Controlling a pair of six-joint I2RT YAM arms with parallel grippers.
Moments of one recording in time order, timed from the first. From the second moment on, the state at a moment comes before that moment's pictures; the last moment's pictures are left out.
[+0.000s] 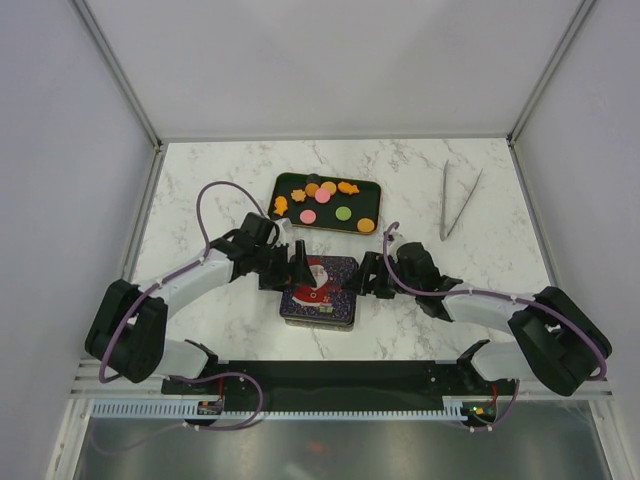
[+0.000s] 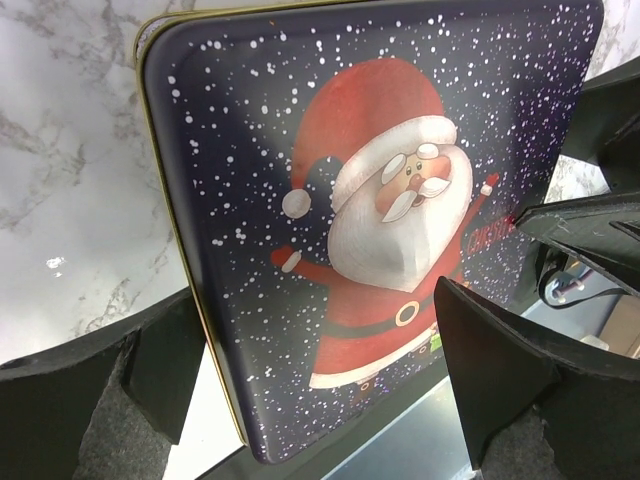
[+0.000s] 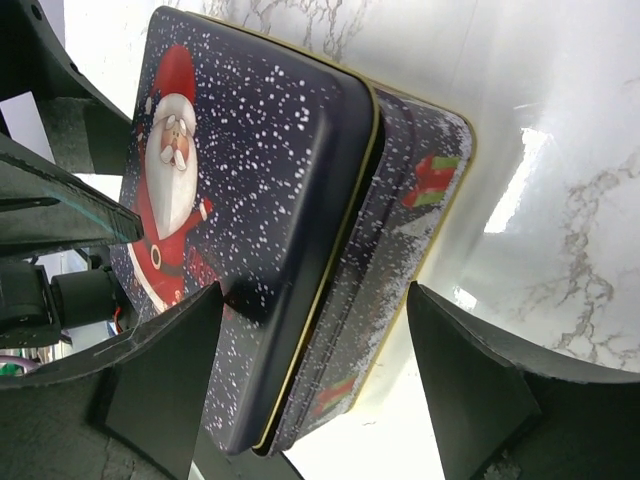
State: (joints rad) left arm -0.49 1.38 0.76 -0.40 0.42 -0.54; right arm 0.63 1.32 0.40 0.35 -0.32 0.80
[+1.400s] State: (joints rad) left arm -0.62 1.45 0.87 -0.53 0.27 -0.48; right arm 0.69 1.33 0.50 0.20 -0.24 0.75
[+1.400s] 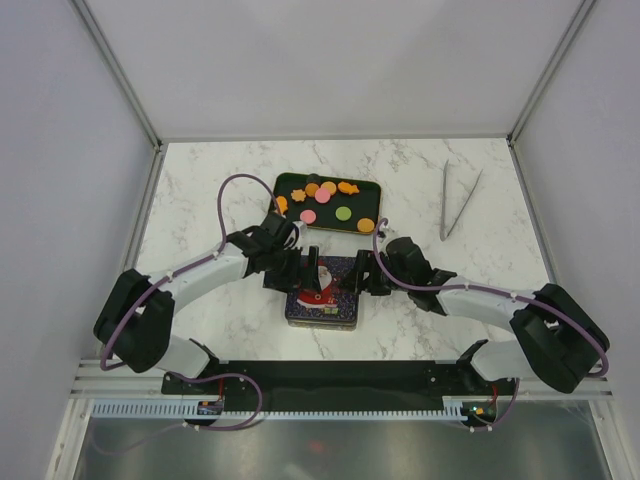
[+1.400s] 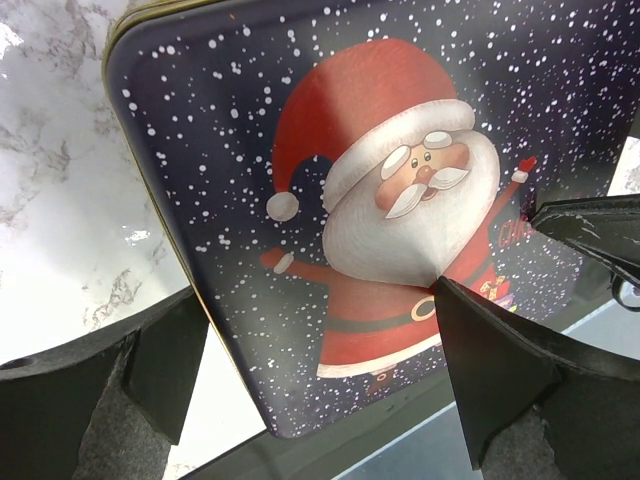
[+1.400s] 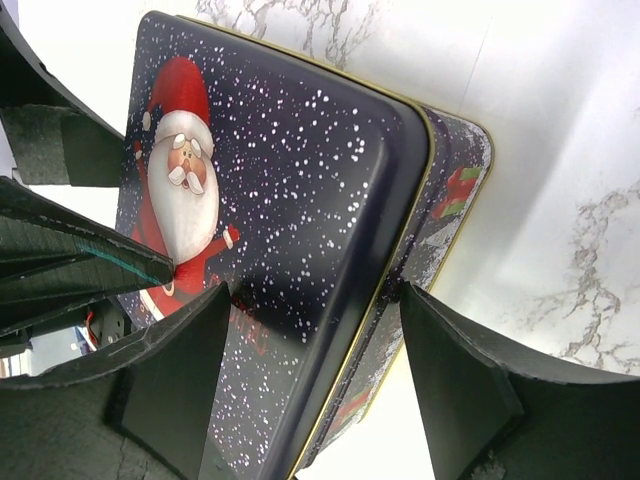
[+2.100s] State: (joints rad) left arm -0.64 1.50 0.94 -0.59 0.23 -0.48; right arm 0.69 1.35 0.51 0.20 -0.23 0.74
